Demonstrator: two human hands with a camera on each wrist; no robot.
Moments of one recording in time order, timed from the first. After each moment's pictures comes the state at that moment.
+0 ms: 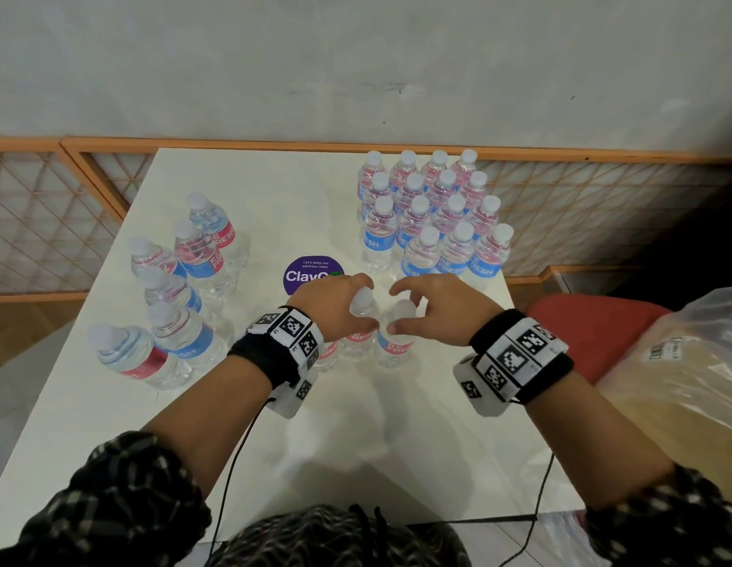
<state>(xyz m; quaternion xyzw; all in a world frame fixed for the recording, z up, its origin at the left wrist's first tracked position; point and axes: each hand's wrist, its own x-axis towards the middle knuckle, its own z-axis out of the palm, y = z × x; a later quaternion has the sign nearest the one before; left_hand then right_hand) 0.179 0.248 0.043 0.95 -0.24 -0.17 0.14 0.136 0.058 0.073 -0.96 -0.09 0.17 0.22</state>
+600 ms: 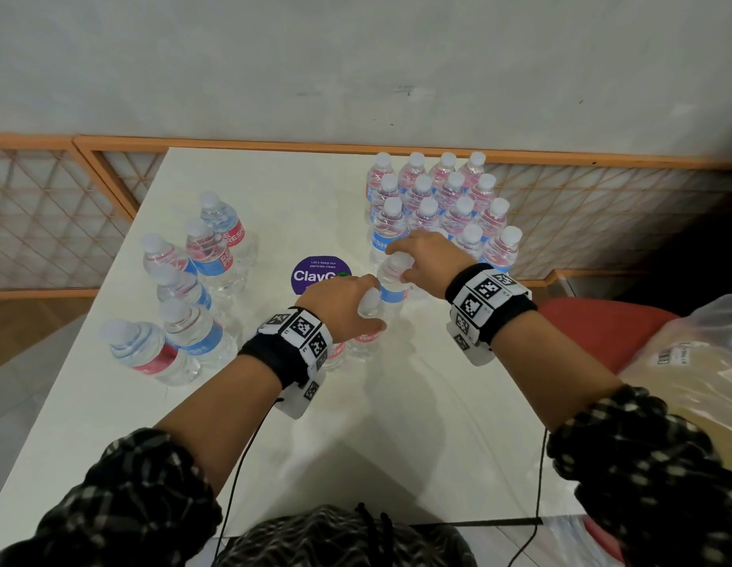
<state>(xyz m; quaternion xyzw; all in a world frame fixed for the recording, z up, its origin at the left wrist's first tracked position) 0.176 0.251 0.042 0.95 -0.23 -0.16 0.14 0.203 0.071 0.067 -0.98 -0.11 0.11 0.11</state>
